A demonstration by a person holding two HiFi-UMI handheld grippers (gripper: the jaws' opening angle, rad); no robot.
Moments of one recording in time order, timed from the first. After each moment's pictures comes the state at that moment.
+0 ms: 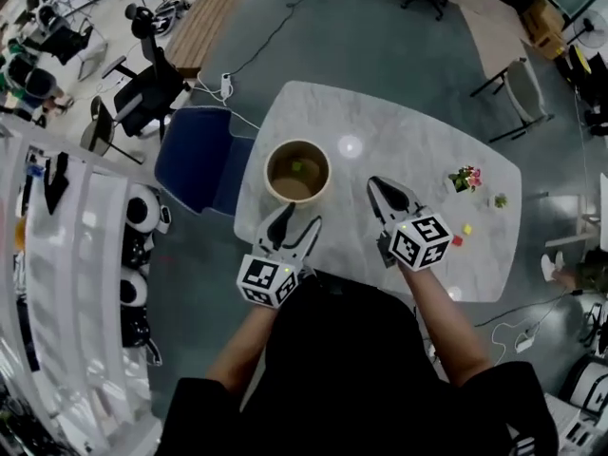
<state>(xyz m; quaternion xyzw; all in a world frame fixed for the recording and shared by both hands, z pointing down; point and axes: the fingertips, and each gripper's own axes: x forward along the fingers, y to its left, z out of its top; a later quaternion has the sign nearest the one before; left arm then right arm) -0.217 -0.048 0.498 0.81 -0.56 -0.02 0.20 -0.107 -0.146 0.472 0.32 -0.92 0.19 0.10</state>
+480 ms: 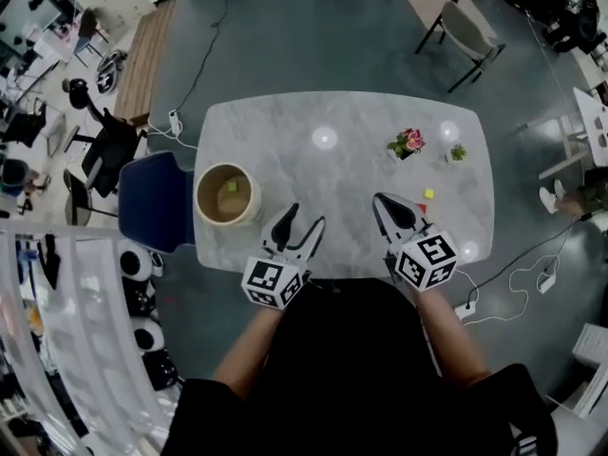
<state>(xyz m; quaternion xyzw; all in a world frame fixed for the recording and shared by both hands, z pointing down) -0.028 -0.091 0.486 0.87 -0.45 0.02 0.20 0.104 -0.121 0.450 0.43 -0.88 0.20 0.09</state>
